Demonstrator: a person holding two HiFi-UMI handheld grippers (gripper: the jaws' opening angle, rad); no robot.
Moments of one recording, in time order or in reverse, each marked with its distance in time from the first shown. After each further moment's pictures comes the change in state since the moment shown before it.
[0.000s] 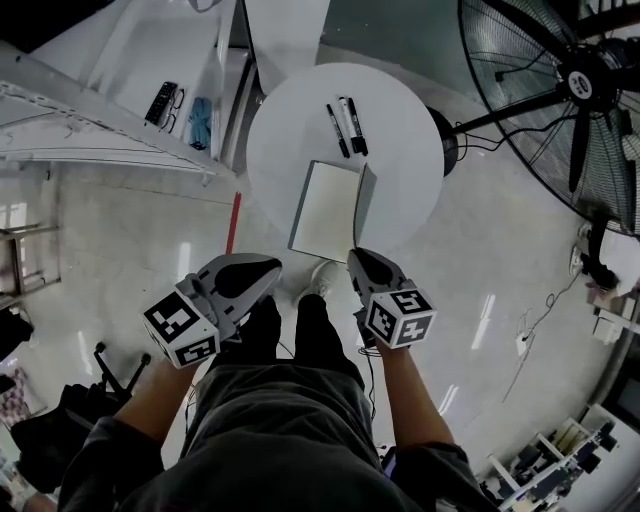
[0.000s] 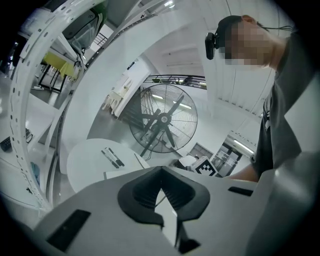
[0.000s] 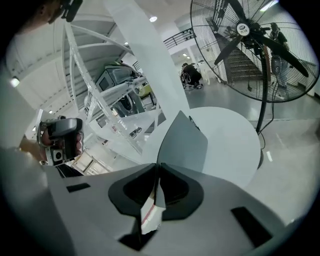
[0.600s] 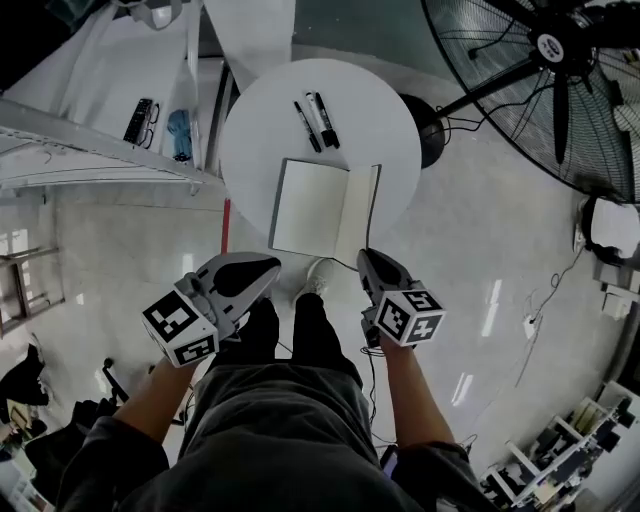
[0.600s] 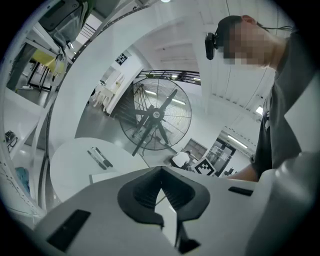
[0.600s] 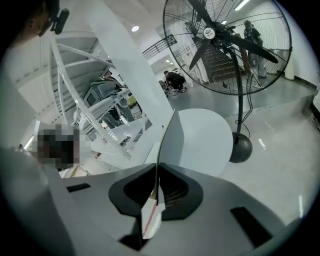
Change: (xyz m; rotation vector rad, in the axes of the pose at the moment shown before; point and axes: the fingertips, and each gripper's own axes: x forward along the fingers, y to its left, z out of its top) left arm 0.043 -0.033 0.002 0.041 0.049 -0.064; right arm -0.049 -0.057 -0.009 0.165 -0.077 -0.068
